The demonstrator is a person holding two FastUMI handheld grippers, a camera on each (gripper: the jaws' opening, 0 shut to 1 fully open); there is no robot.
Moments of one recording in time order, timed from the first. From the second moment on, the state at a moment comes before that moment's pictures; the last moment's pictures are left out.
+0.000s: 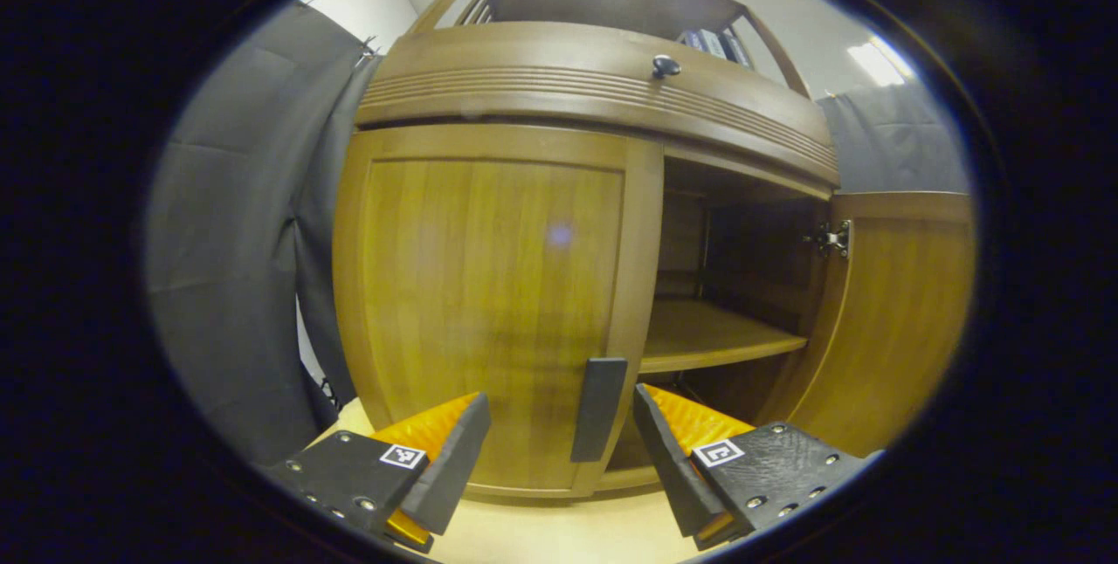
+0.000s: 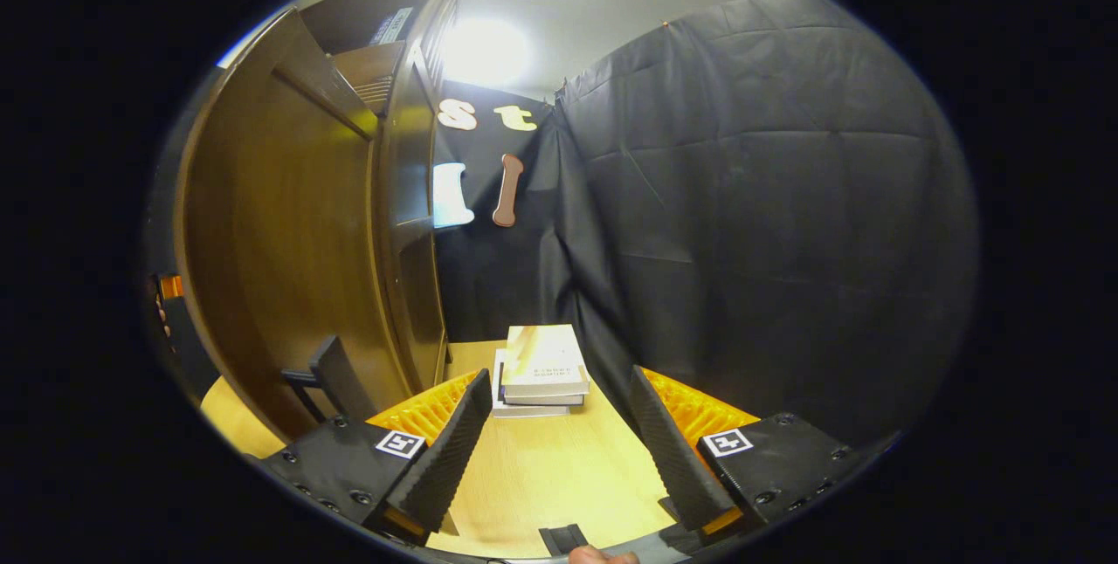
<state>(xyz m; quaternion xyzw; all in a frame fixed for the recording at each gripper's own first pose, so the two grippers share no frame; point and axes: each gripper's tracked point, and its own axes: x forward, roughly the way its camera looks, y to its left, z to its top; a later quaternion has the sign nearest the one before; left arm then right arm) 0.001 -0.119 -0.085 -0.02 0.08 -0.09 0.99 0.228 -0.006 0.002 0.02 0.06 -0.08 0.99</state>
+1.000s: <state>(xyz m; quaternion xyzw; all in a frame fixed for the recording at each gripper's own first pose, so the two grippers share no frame) 0.004 -0.139 -0.097 -0.01 0.12 -0.06 0.99 0.314 -0.043 -0.023 0.06 0.08 -0.07 0.99</state>
